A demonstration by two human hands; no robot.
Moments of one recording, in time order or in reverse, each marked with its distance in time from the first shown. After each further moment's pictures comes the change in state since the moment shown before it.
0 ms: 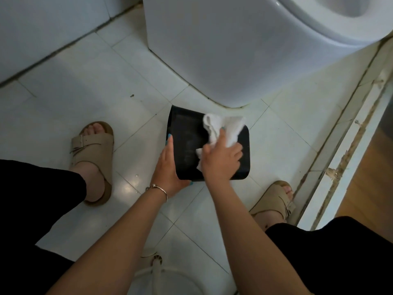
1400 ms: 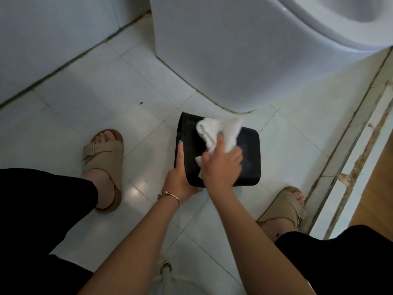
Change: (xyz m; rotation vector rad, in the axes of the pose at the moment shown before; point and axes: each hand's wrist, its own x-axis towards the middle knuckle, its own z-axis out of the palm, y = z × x) left_hand -0.003 0.017 -0.004 0.029 -0.083 -0.163; right_hand -0.011 -0.014 0.005 -0.017 0.035 -0.106
